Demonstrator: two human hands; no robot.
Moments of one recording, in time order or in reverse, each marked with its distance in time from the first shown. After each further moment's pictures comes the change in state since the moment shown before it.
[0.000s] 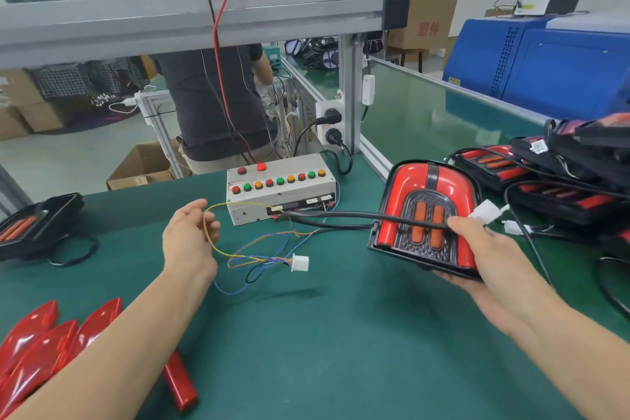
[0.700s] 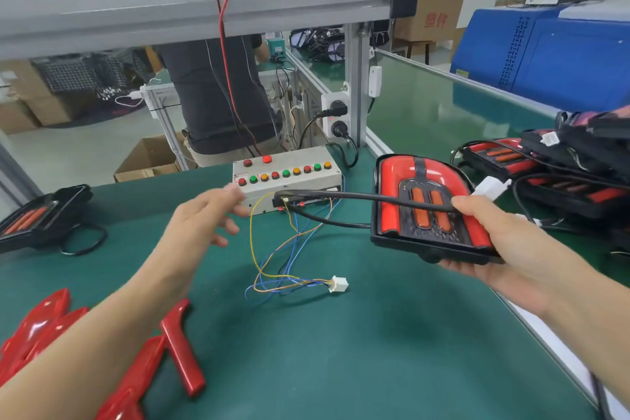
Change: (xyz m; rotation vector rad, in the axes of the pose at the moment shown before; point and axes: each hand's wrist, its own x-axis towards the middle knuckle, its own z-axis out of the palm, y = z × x) left_hand -0.053 0.040 -0.018 0.569 -0.507 0.266; right_hand -0.011 -0.029 0.001 -0.026 -0.182 0.075
